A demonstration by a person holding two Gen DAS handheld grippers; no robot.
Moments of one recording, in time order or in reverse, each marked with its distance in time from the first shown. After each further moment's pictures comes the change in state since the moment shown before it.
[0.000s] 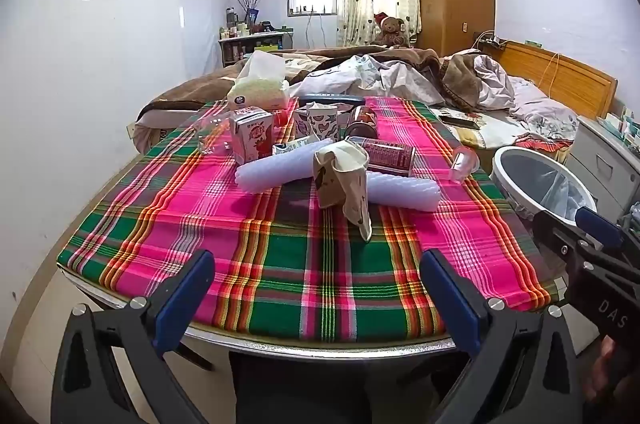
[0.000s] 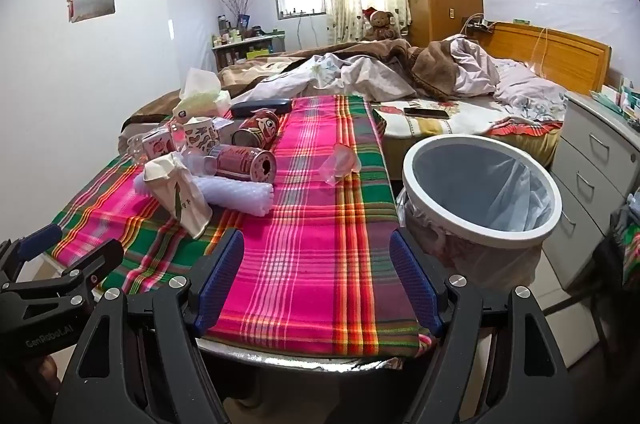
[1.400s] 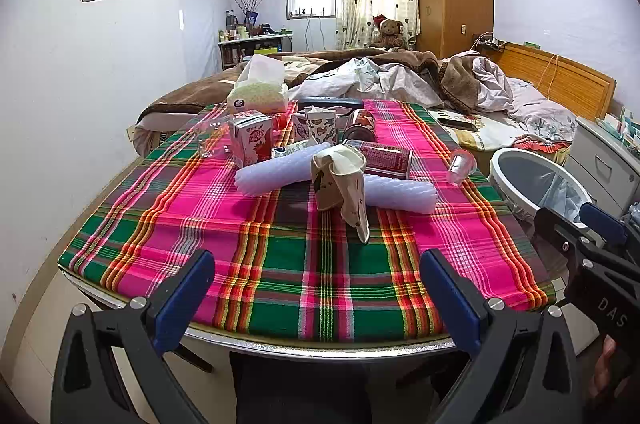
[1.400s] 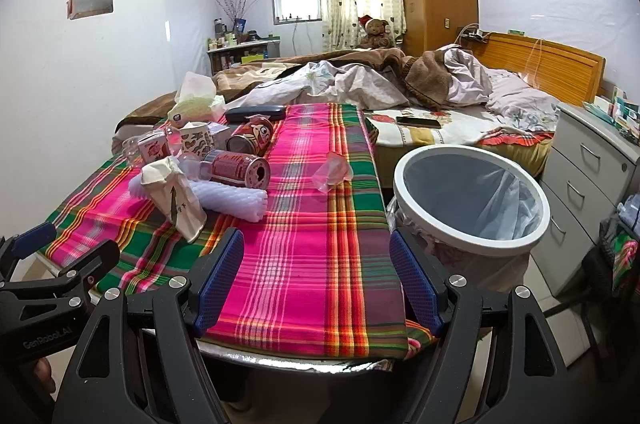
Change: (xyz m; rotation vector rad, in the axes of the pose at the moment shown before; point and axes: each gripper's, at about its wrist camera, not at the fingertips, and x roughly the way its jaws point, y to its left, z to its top) left arm -0.002 0.002 0.003 -0.006 -0.013 -0.004; right arm -0.008 0.000 0.002 -0.015 -0.026 -0.035
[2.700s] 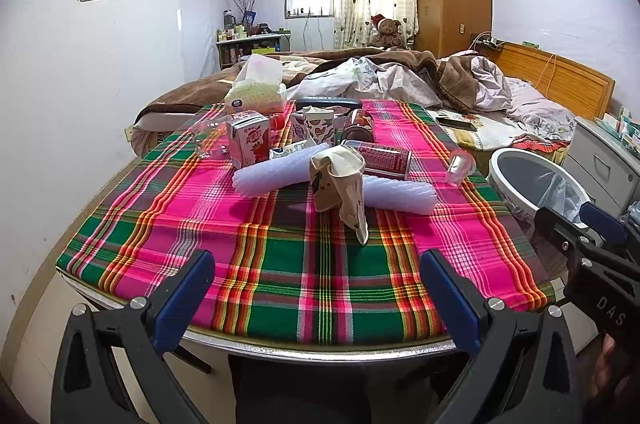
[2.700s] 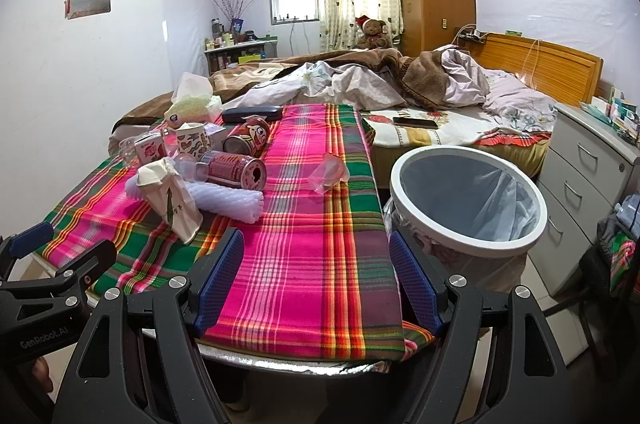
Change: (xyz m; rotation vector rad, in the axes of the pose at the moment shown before) left arm 0.000 0.000 0.001 0.001 0.004 -0.006; right arm 0.001 0.000 0.000 -0.004 0.003 -0.009
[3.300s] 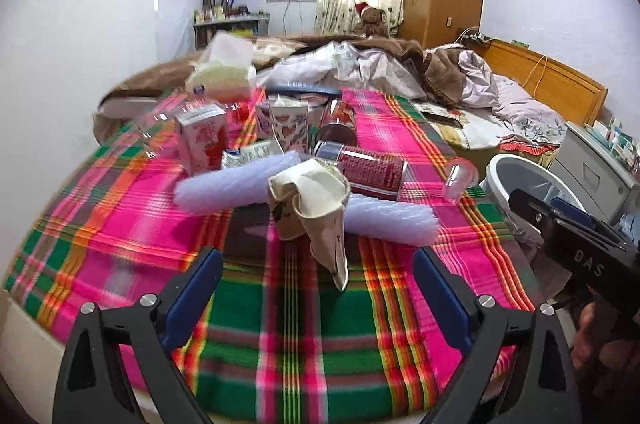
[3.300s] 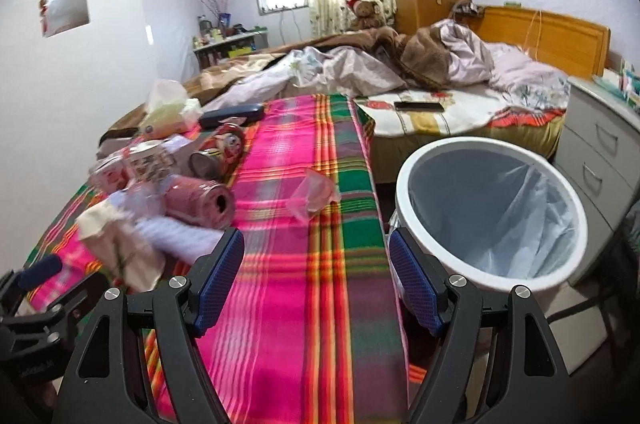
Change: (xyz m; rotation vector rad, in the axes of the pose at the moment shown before) left arm 0.072 -0.006 0.027 -0.032 0.081 -0.114; right arm 0.083 -0.028 0.030 0.083 0.062 0.006
